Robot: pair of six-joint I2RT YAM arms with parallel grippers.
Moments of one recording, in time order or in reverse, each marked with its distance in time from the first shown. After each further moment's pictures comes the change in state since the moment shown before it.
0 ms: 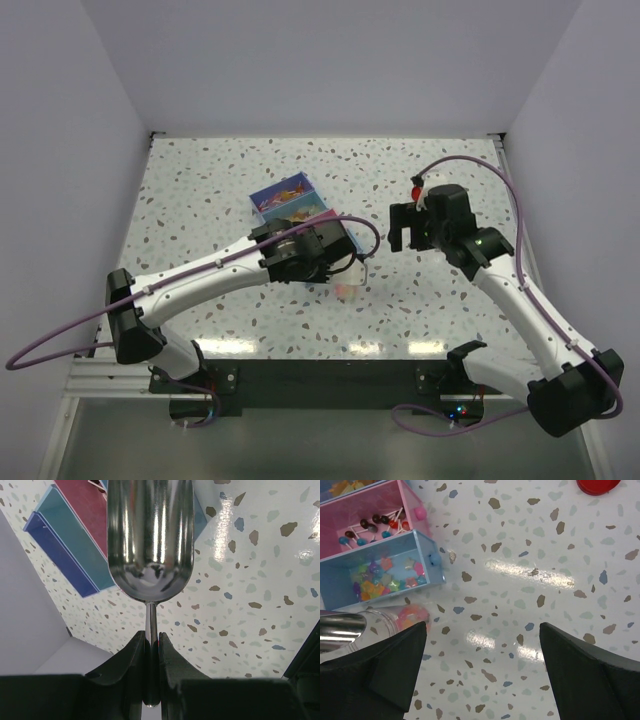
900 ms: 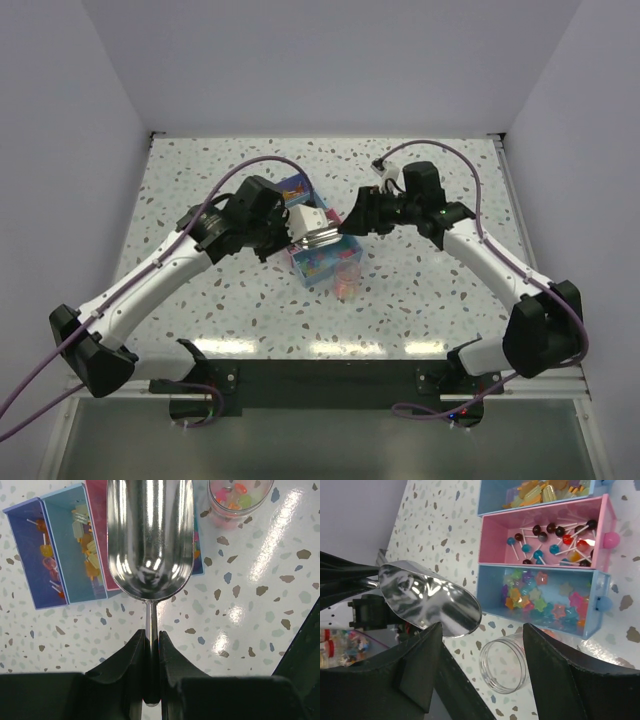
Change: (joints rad) left arm 0.393 -0.240 -0.196 0.267 0.446 -0.056; right arm 0.000 0.310 0.080 0.306 -0.687 0.216
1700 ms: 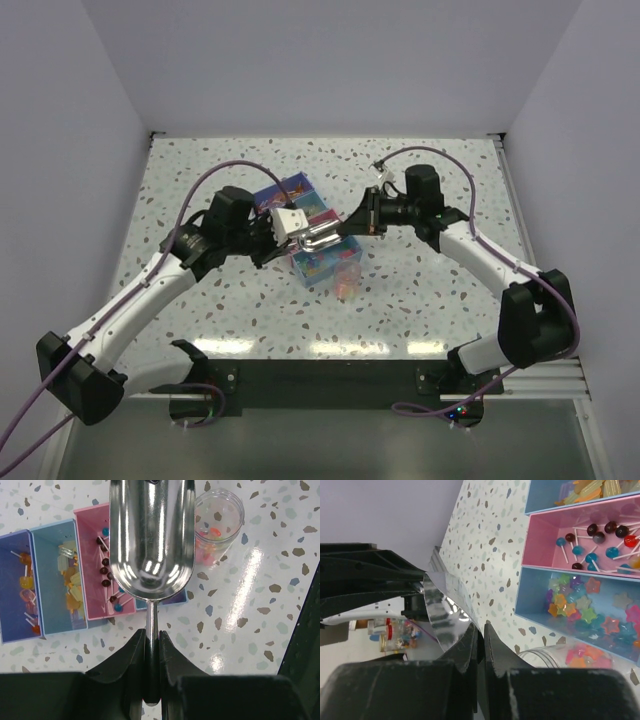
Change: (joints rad) left arm 0.146 -0.159 -0.260 0.282 0.285 -0.034; right arm -0.029 0.061 -0.079 0.255 -0.237 0.200
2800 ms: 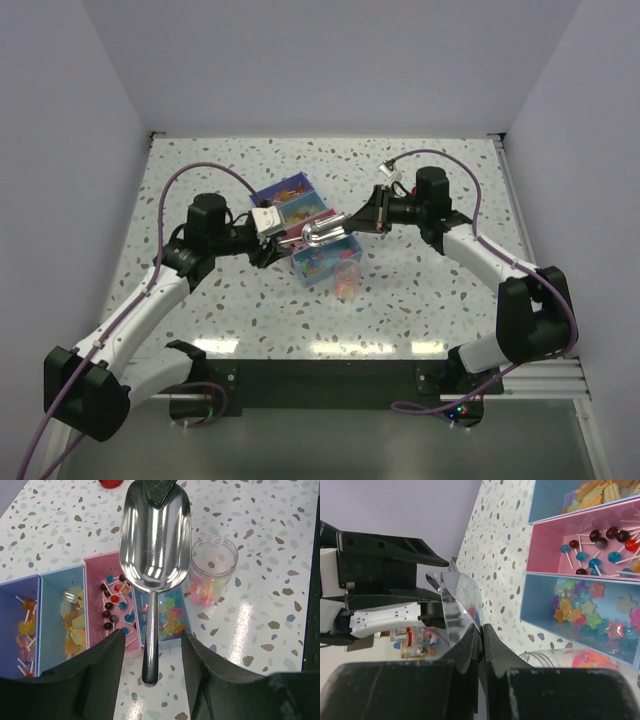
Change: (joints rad) left arm 0.203 -0.093 -0.282 0.434 0.368 -0.047; right arm -0.069 0.015 -0.079 0.190 -0.094 0.152
